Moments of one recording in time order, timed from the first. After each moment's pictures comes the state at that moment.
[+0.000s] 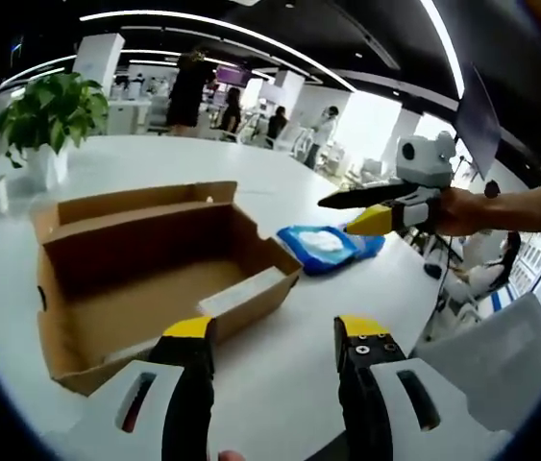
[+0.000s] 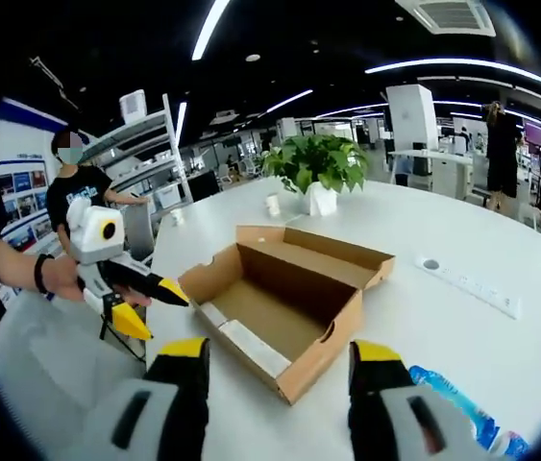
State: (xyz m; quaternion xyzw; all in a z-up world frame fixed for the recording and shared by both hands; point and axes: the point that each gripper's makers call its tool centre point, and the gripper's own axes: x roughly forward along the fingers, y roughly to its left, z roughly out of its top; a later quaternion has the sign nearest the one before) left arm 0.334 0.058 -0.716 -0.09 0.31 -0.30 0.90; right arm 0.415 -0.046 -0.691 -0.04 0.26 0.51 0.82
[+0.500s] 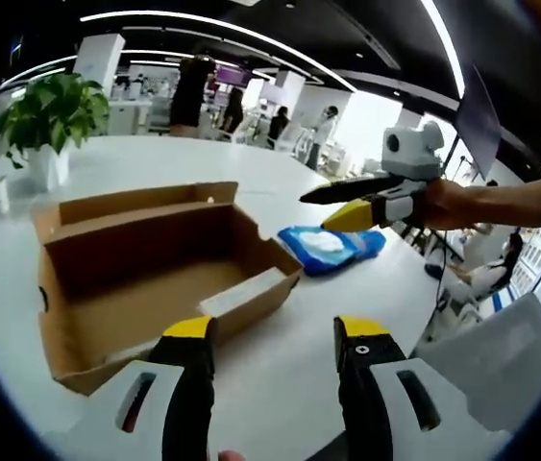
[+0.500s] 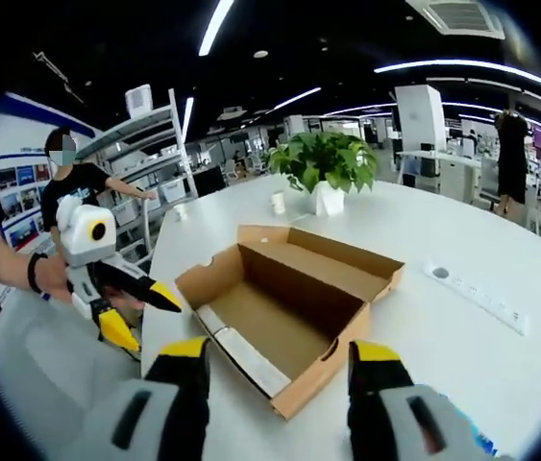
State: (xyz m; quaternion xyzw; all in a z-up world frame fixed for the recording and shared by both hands) left arm 0.336 0.061 -0.716 -0.09 0.30 -0.29 0.90; right arm 0.426 -0.024 -0.697 -0.06 0.27 0.52 0.81
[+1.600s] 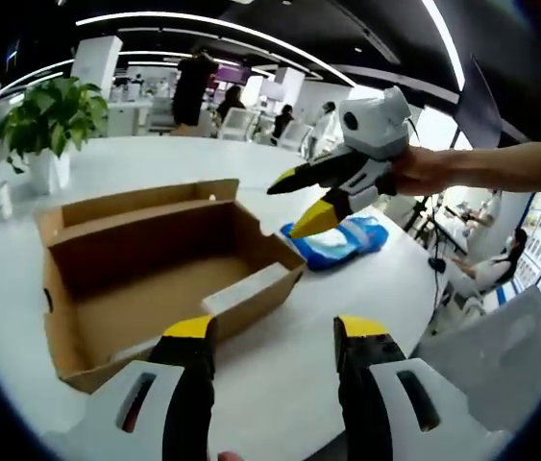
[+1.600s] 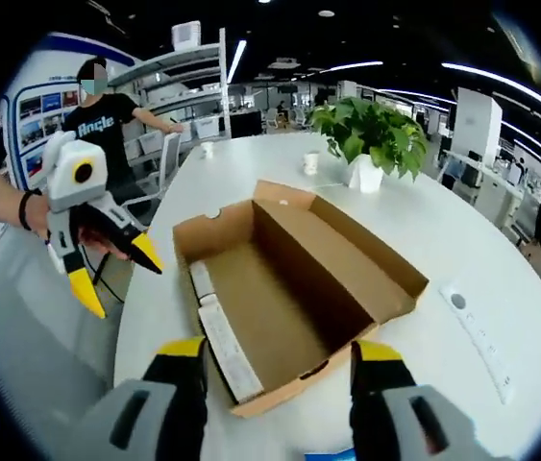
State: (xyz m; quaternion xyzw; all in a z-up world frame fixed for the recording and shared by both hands) left arm 0.331 0.060 -0.718 -0.08 0.31 -0.29 0.90; right arm 0.447 -0.001 -0.724 -0.21 0.29 0.58 0.73
